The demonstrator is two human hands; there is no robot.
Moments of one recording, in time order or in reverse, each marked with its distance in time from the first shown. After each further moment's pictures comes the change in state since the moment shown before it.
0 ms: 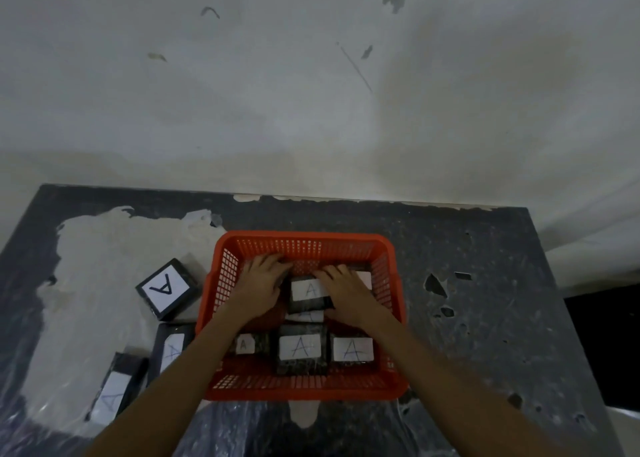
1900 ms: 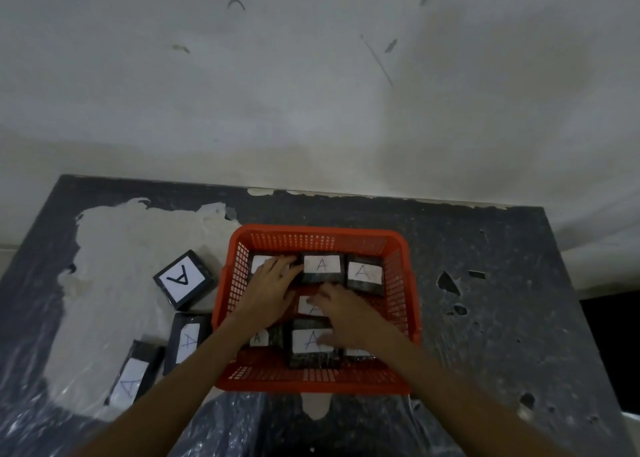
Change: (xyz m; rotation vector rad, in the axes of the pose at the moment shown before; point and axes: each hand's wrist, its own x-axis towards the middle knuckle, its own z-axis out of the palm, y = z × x) left_hand -0.031 0.004 0.004 -0.017 0.117 0.080; right_hand -0.022 -0.043 -0.002 0.135 -0.127 -0.098
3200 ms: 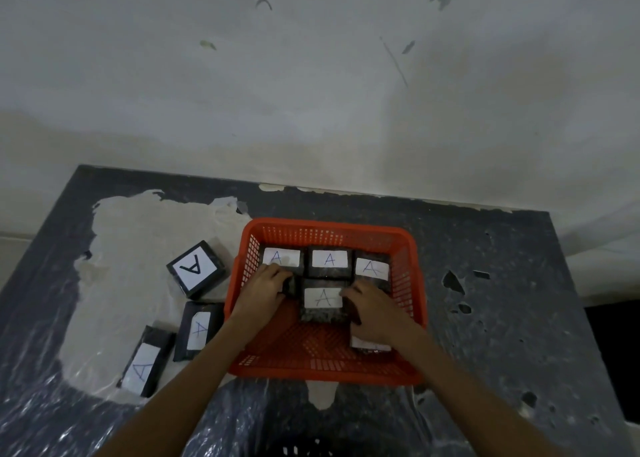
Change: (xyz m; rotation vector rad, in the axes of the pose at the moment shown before) left_hand -0.029 -0.004 -0.005 -0.112 0.005 -0.224; right_hand -0.024 0.020 0.004 -0.010 0.056 0.132
